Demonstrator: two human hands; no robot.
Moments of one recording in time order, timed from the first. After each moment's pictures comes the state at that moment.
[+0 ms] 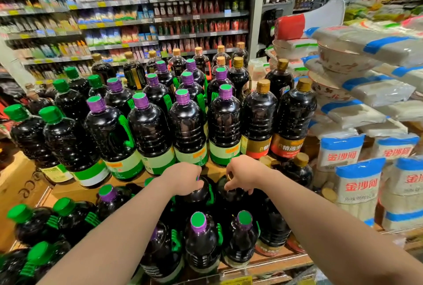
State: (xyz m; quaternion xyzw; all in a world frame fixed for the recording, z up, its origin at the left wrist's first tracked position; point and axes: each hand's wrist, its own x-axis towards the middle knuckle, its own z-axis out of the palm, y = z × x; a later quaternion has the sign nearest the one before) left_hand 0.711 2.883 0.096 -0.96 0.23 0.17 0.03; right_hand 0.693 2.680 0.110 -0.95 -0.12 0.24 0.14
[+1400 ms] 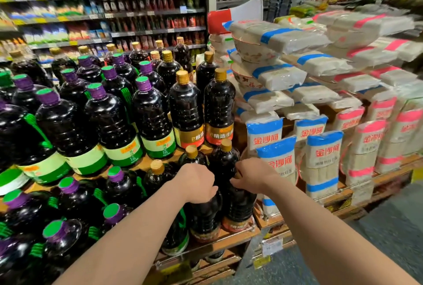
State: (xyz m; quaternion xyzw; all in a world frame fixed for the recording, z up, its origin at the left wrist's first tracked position) left_hand 0.632 2.670 0.094 -0.90 0.40 0.08 0.18; right_hand 0.596 2.491 0.091 -0.99 -0.03 0.12 0.07
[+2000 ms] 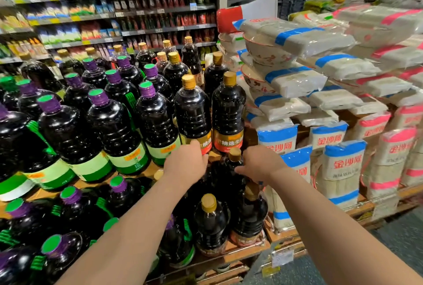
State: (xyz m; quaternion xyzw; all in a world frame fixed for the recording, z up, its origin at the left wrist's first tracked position) left_hand 0.682 2.680 0.111 -0.99 0.14 -0.03 -0.06; right_hand 0.654 2.486 0.109 -0.99 0.01 0.10 0.07
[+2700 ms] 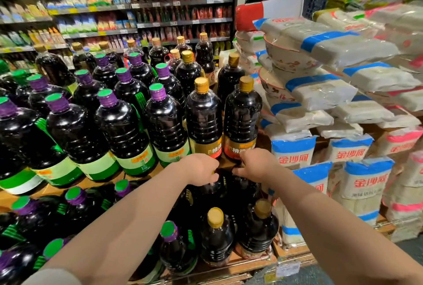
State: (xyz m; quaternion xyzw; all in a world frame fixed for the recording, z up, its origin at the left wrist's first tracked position) left_hand 0.739 2.674 0.103 -0.91 0.31 0.25 0.10; right_hand 0.716 2.491 0.081 -0.99 -0.06 0.11 0.05
